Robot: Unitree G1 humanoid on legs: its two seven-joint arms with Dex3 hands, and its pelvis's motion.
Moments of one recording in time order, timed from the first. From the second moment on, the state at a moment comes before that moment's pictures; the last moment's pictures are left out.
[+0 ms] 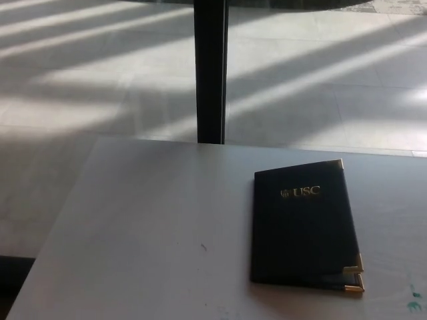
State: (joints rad) left_arm -0.02 0.40 0.40 0.93 -0.07 0.09 0.03; right_arm 0.11 -0.39 -0.54 0.70 0.13 0.06 0.03
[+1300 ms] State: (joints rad) left_arm -0.21 0.52 1.02 0.95 -0.44 0.11 0.19; right_arm -0.18 -0.70 -1.29 0.81 0.61 0.25 -0.16
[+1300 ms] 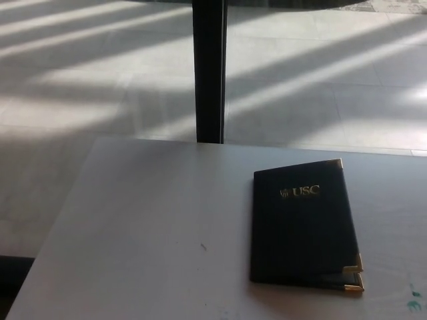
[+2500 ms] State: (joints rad) left_arm -0.20 0.46 0.95 0.91 -0.52 0.11 0.21; right_arm -0.26 -0.04 -0.68 -0.17 0.83 0.51 -0.35
